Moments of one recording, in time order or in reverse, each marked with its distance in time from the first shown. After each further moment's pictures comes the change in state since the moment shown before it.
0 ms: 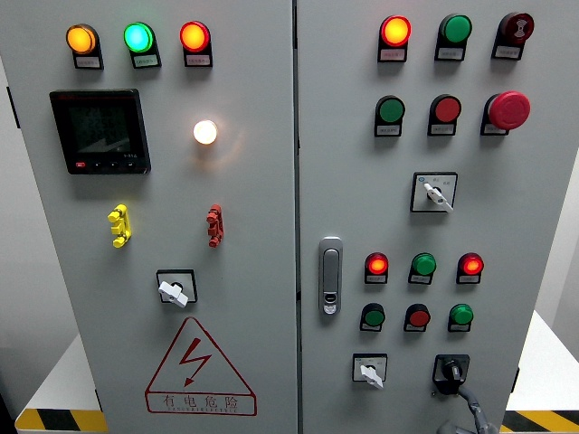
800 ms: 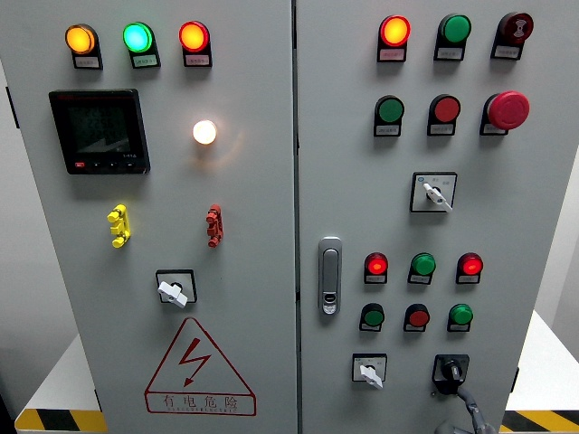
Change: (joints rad) left arm 0.000 0.000 0.000 0.000 0.000 0.000 0.000; right arm 0.010 -0.002 -0.007 -0.011 0.012 0.000 -0.008
